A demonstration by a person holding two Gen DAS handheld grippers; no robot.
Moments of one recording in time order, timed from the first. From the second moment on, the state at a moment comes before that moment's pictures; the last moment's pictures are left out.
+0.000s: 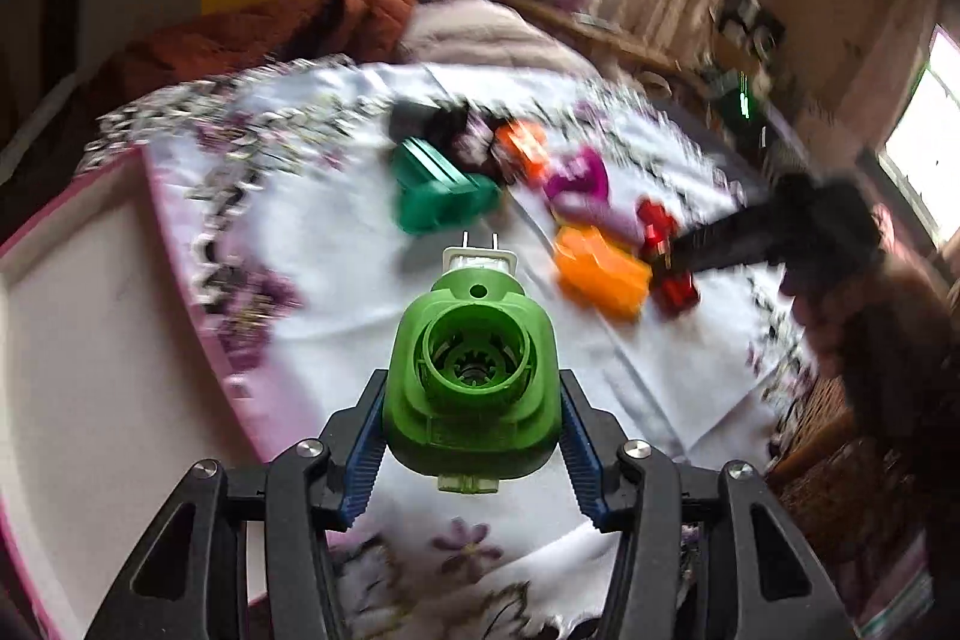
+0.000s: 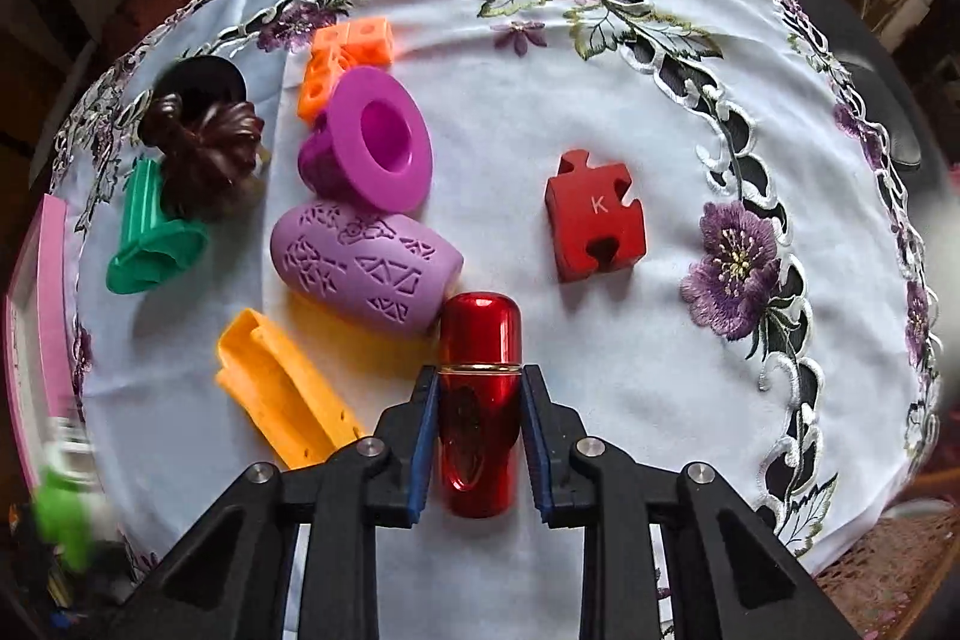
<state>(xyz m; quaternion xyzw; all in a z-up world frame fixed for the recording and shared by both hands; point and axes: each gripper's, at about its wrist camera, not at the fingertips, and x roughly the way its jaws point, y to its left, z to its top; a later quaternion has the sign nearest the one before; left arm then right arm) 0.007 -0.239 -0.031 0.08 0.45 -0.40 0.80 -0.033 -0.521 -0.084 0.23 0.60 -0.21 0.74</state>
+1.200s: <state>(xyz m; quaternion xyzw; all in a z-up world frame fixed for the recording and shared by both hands) 0.197 -0.063 -0.055 0.00 0.49 -0.11 0.87 -0.022 -0.502 -0.088 0.20 0.61 -0.19 0.74</state>
